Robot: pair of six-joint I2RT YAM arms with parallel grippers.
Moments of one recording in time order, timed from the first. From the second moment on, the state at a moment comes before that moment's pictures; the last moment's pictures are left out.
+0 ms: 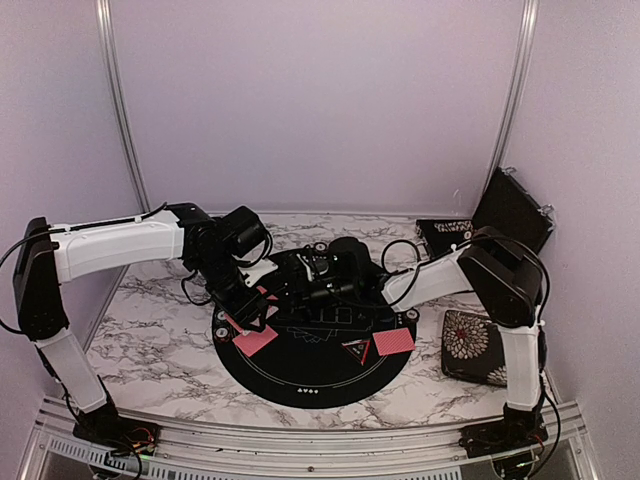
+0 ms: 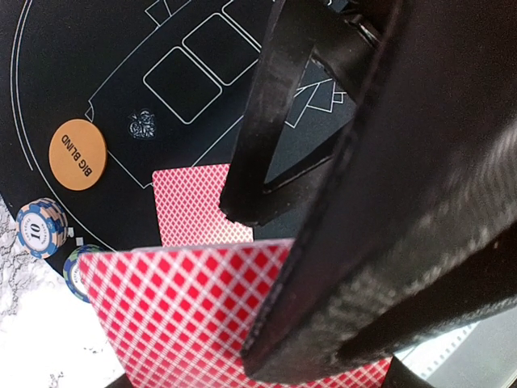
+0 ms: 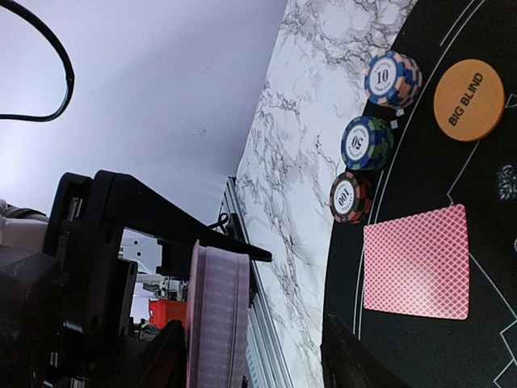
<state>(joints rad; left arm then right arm) -0.80 1.72 1.39 -1.01 0.14 -0.01 0.85 2.11 1.23 0.58 -0.78 1.10</state>
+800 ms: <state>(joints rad) -0.80 1.72 1.39 -1.01 0.14 -0.01 0.83 2.08 1.20 0.57 -0.77 1.09</state>
